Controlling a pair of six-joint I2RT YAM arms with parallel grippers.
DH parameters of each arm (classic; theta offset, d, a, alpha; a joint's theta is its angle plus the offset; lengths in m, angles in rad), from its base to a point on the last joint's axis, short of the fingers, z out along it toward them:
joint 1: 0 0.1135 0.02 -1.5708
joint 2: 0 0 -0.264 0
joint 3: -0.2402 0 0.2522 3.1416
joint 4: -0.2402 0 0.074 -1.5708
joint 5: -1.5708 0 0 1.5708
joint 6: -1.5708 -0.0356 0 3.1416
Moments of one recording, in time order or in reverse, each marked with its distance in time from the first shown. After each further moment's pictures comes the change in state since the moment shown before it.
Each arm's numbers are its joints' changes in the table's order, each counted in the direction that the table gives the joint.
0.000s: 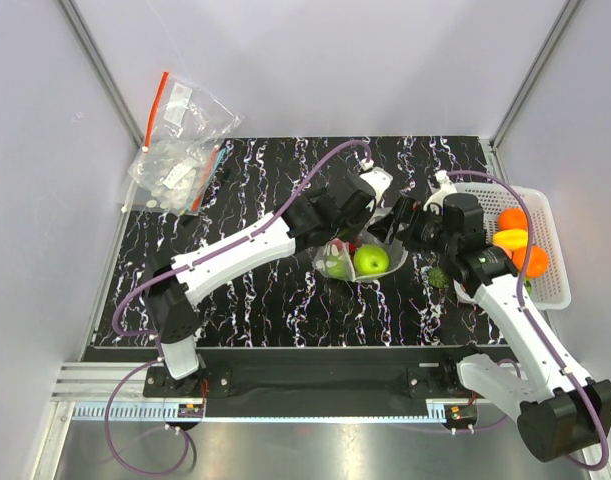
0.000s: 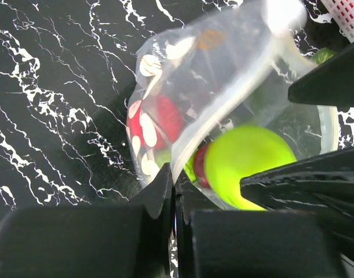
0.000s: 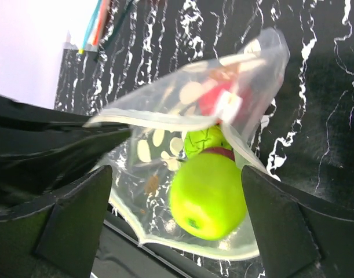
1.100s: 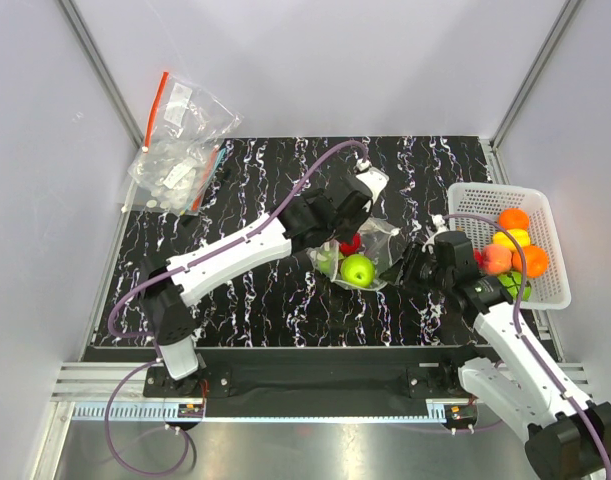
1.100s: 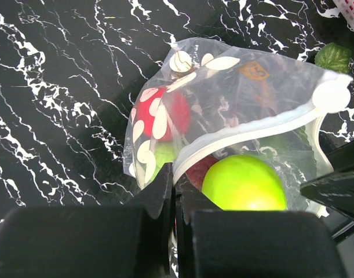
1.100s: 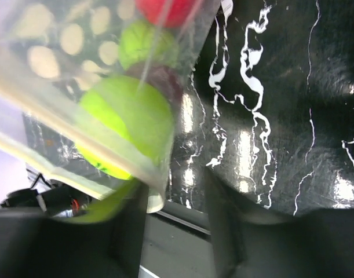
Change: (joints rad) left arm 0.005 -0.021 0.019 -0.013 0.013 0.002; right arm 0.034 -0.174 0.230 -0.165 -0.026 -0.128
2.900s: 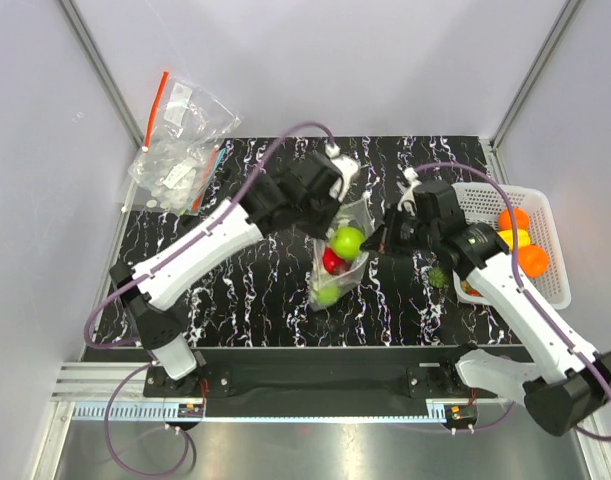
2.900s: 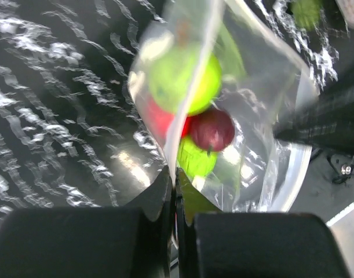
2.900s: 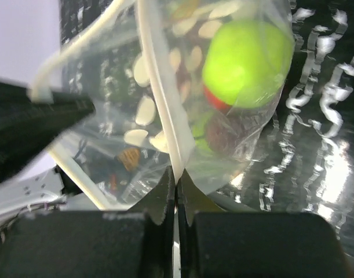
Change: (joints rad) left arm 0.061 -0.095 -0.097 -0.313 -0.188 0.080; right arm 0.145 0.279 -0.462 -0.169 0.023 0.023
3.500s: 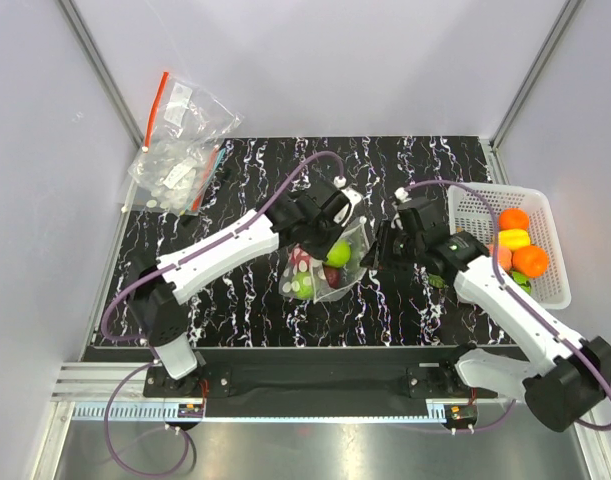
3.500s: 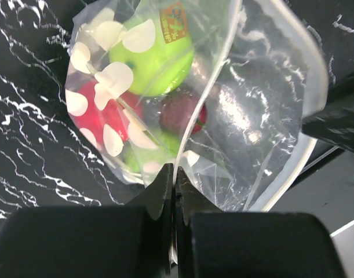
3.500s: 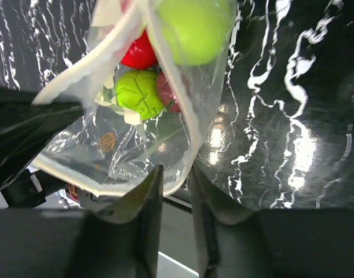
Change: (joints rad) left arm 0.024 0.040 0.200 0.077 -0.042 -0.022; right arm 0.063 0.061 0.126 0.037 -0.113 -0.005
